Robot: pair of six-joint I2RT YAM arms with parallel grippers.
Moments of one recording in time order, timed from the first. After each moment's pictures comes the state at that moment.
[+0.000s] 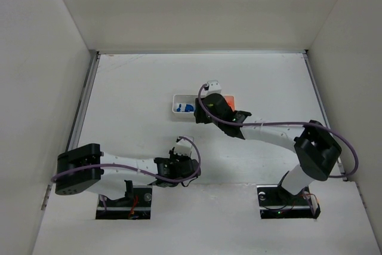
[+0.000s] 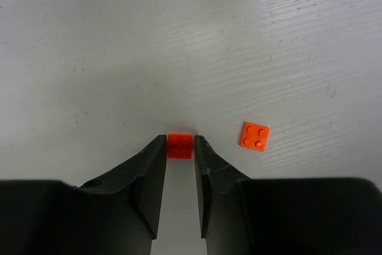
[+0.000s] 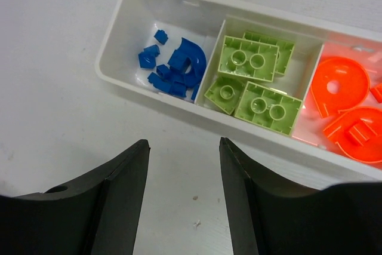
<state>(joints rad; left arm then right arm) -1.38 1.30 0.48 -0.29 -0.72 -0.94 0.87 1.60 1.01 0.01 0.33 0.48</state>
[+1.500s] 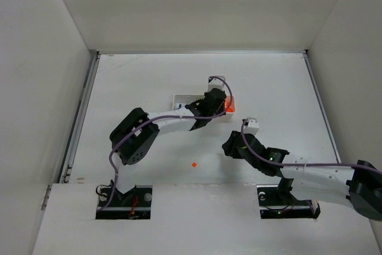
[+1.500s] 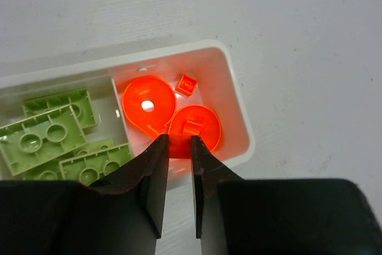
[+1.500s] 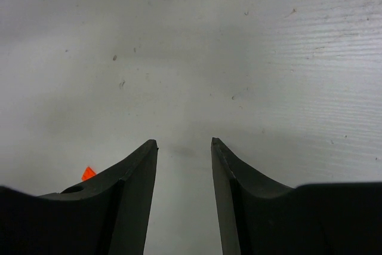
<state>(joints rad) -0.91 1.89 1.23 0.11 -0.35 -0.54 0.99 1.00 0.38 -0.08 0.44 0.90</state>
